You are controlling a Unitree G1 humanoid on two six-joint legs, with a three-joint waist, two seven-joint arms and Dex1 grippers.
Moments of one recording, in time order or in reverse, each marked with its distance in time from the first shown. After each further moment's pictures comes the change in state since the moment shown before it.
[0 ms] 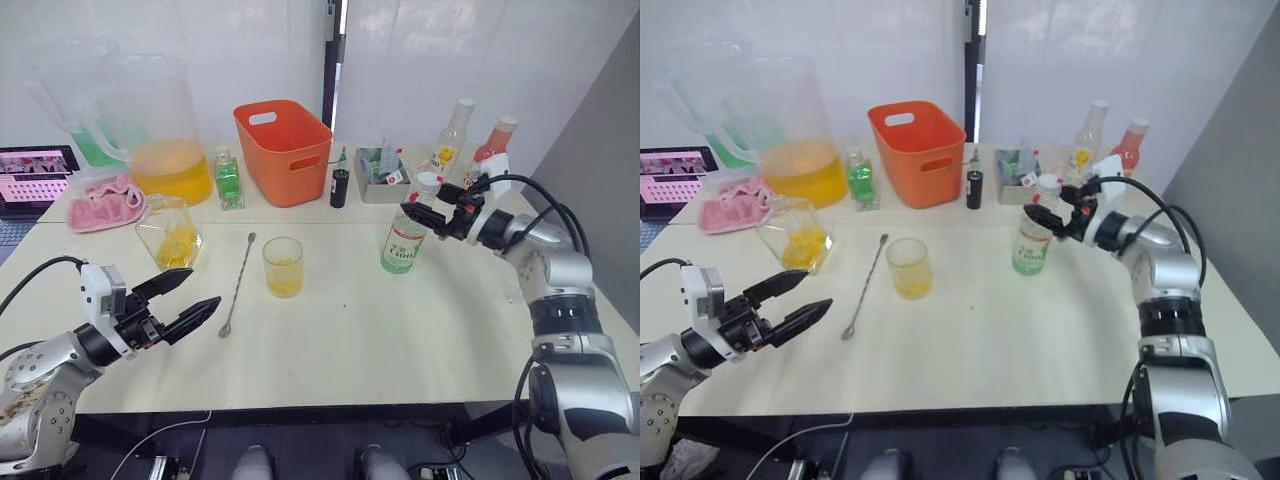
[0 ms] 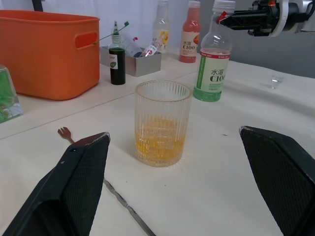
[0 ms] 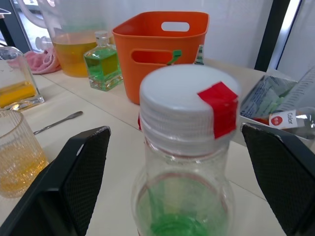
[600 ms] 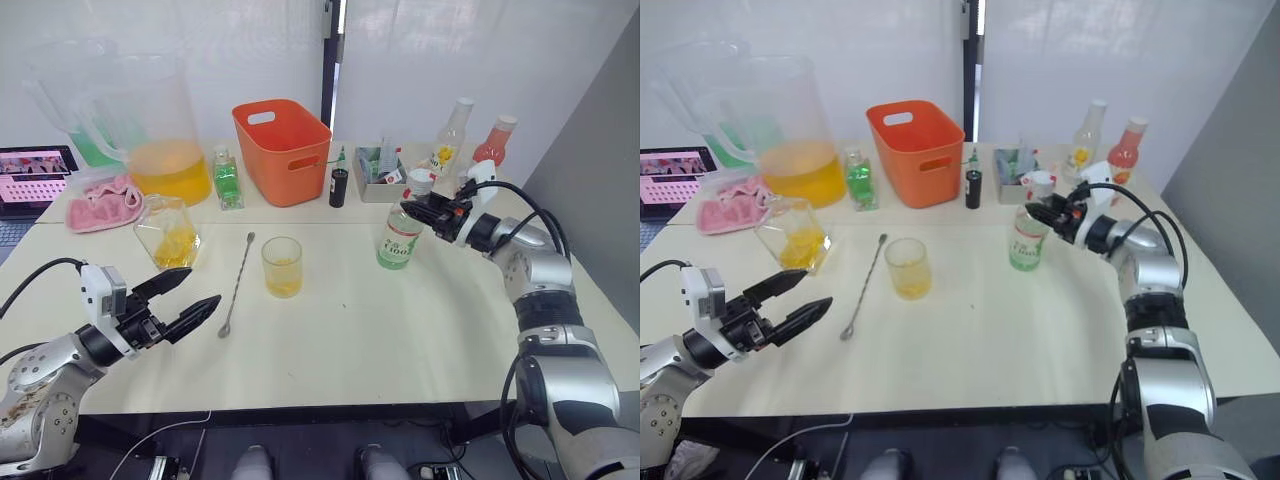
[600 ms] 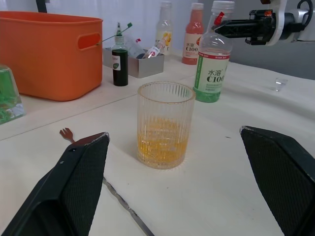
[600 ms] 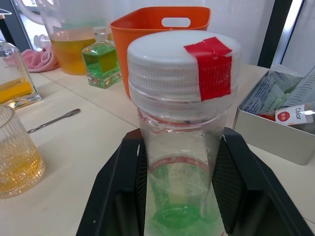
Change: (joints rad) left arm -0.004 -0.004 -0.015 0.004 0.002 -0.012 0.006; right arm -0.033 0.041 -0.015 0.120 -0.044 -0.086 0.020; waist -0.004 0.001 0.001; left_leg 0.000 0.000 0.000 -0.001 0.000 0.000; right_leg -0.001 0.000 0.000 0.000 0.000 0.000
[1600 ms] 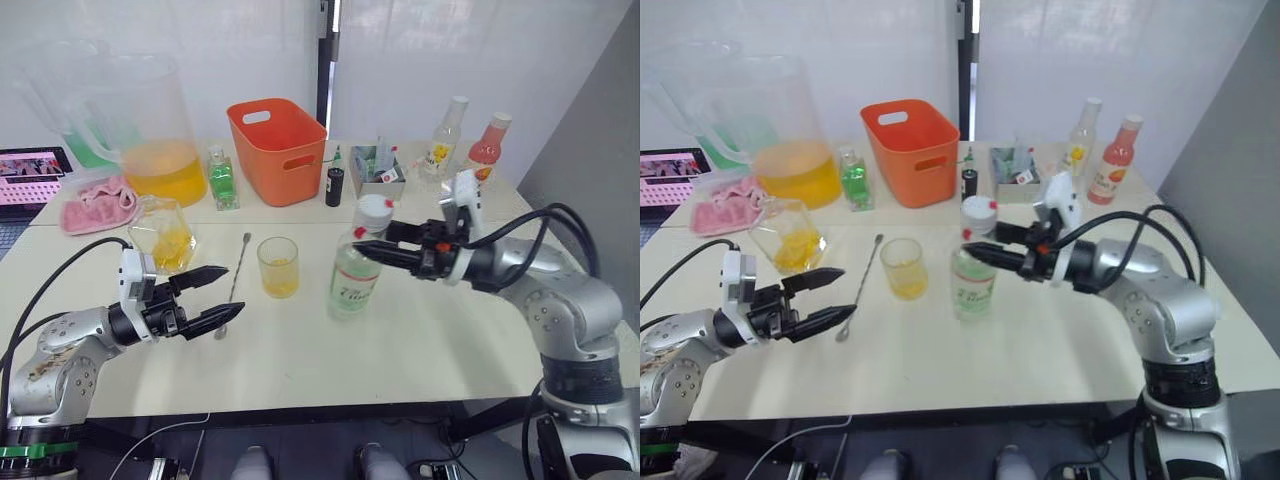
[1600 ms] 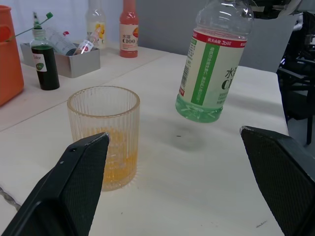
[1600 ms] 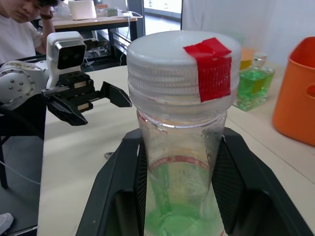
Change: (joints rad) left arm -0.183 0.086 -0.149 0.152 0.003 0.015 -0.226; right arm 0.308 -0.010 0.095 -1.056 0.346 0.569 -0.064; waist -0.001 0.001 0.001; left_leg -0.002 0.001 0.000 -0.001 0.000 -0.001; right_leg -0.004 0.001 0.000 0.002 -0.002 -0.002
